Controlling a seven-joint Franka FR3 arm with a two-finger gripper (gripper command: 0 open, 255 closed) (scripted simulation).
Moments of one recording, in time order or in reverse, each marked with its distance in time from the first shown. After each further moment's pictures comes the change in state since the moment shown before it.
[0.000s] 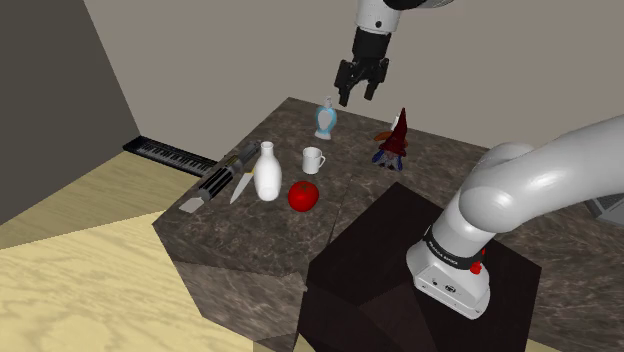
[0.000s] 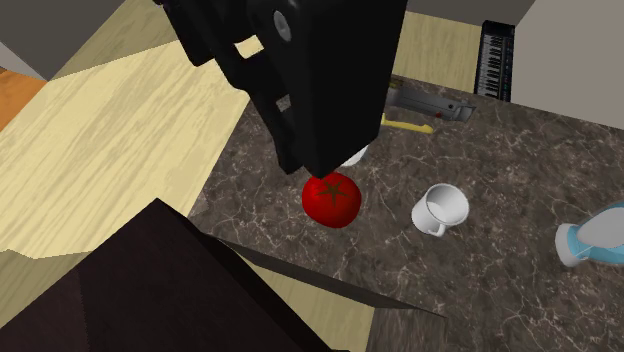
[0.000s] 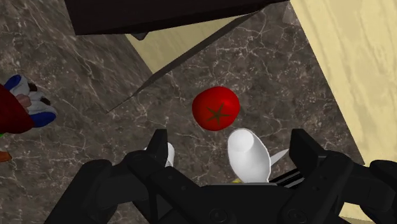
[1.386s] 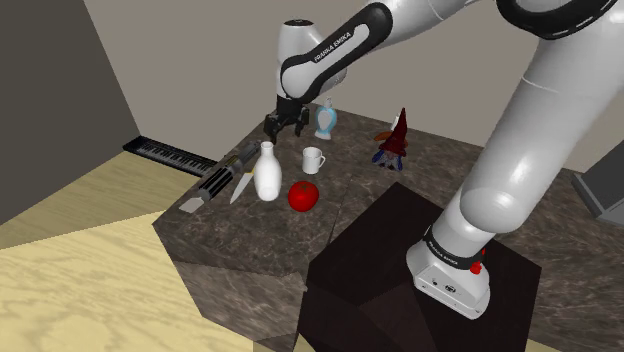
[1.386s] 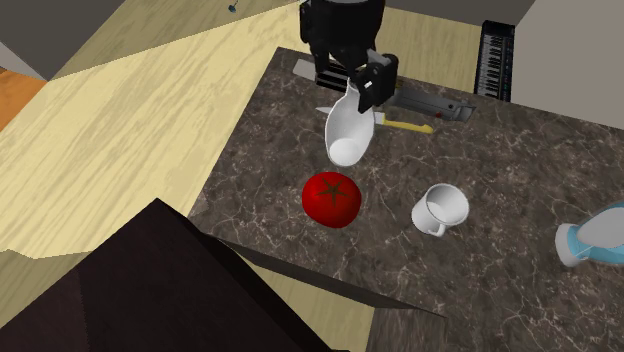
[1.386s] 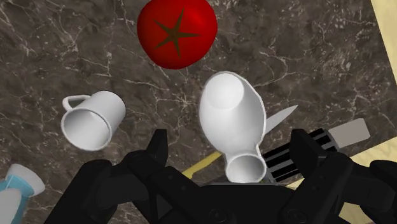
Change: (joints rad) arm 0.029 0.736 0.099 0.193 -0.081 0.625 0.172
